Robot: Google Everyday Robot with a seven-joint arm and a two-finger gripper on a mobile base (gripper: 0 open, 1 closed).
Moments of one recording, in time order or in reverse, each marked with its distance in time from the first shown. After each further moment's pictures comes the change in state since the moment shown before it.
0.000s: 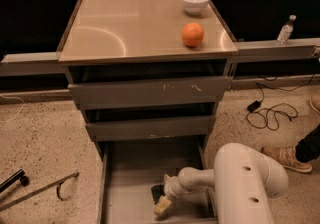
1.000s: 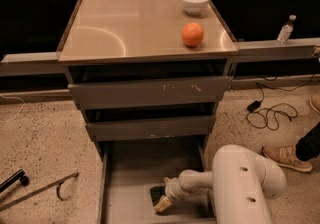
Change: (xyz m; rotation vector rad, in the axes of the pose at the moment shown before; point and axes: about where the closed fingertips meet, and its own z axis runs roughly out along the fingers) arm 0.010 -0.003 0.011 0.024 0.008 0.020
